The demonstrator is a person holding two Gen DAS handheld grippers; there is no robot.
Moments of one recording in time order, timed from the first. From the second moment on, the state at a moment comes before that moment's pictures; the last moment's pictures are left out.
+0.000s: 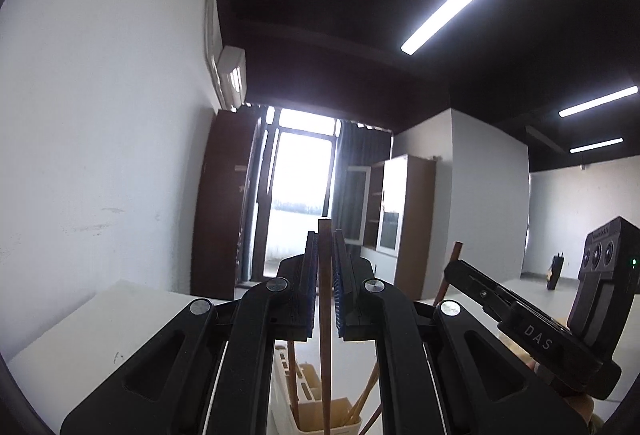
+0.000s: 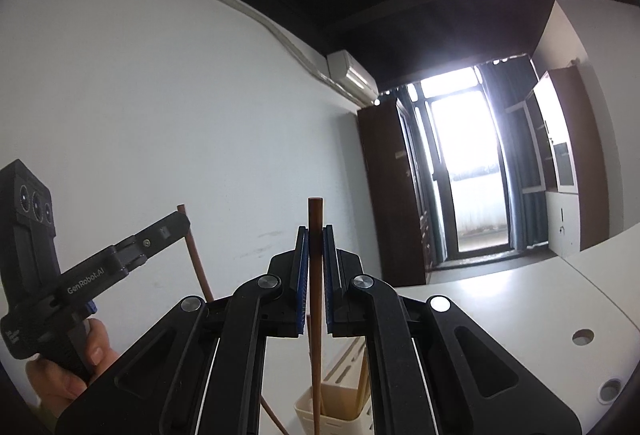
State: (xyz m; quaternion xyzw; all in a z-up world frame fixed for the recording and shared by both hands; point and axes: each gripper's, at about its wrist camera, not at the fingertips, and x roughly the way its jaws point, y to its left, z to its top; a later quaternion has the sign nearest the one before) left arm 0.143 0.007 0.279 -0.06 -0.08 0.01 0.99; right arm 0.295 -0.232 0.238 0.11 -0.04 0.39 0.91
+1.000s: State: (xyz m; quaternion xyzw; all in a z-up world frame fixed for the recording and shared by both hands) left arm 0.223 0.020 0.231 -0.05 0.01 -0.01 1.00; right arm 0.315 -0.207 0.223 0.07 -0.05 0.38 0.92
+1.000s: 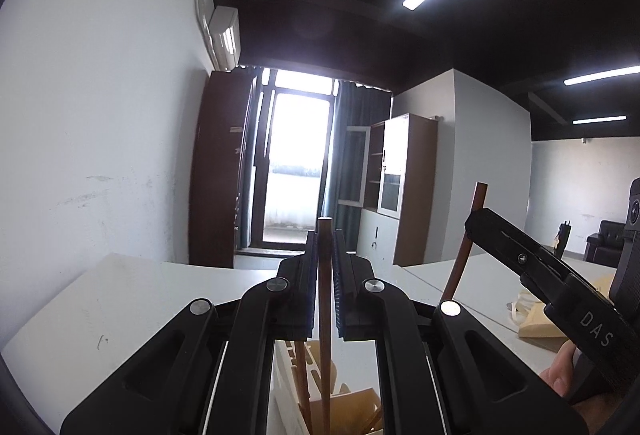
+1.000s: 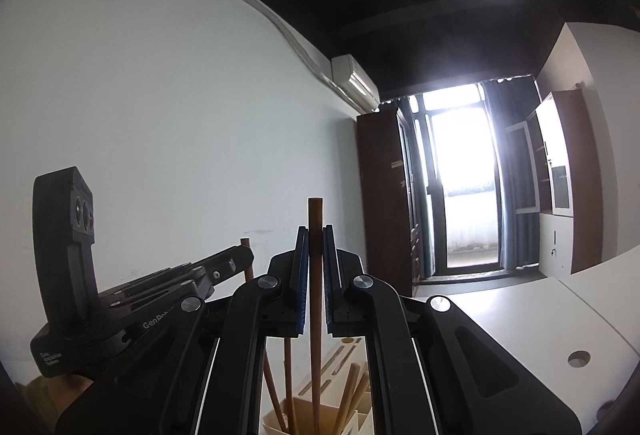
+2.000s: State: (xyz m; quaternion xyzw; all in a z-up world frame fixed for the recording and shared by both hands) left arm 0.244 0.025 0.190 -0.02 0.11 -0.01 0.99; right arm 0.324 -0.199 0.203 0.03 0.05 0.35 0.93
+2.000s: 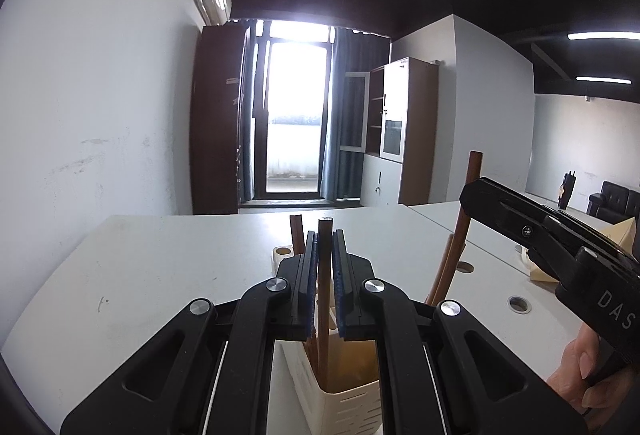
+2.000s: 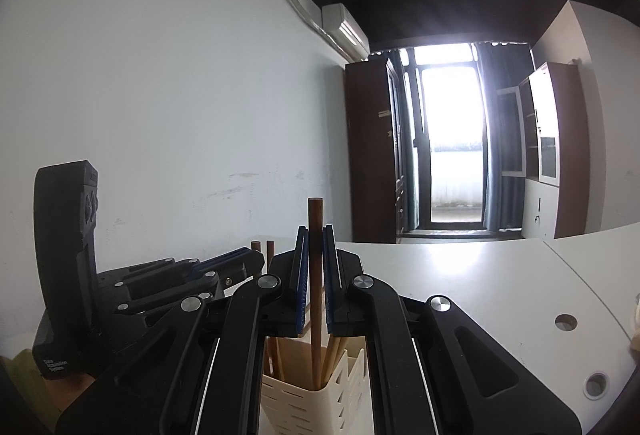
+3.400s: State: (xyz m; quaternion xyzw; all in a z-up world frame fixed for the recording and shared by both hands) left arm 0.216 0.020 0.188 0.00 0.12 0.00 0.99; right arm 0.337 -0.204 0.186 0.01 0.12 0.31 0.94
